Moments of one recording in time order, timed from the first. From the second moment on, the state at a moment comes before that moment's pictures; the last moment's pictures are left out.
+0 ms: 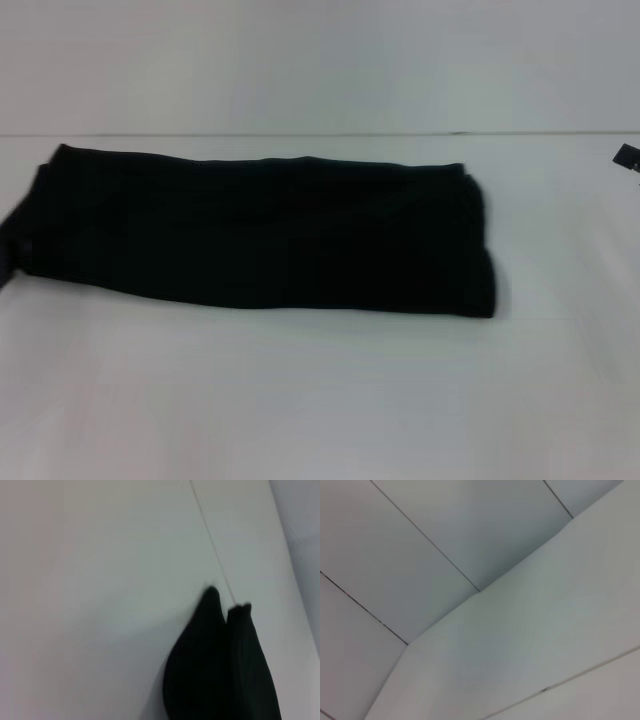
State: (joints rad) left arm -0.50 -2.00 0.33 0.49 2.10 0.93 -2.56; right arm 0.50 2.00 -0.44 -0.55 -1.84 -1.16 1.93
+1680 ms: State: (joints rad) left arm -0.86 -2.16 0.86 0.61 2.06 1.17 -2.32; right arm 0.48 1.99 -0.45 -0.52 -1.84 -1.16 1.92
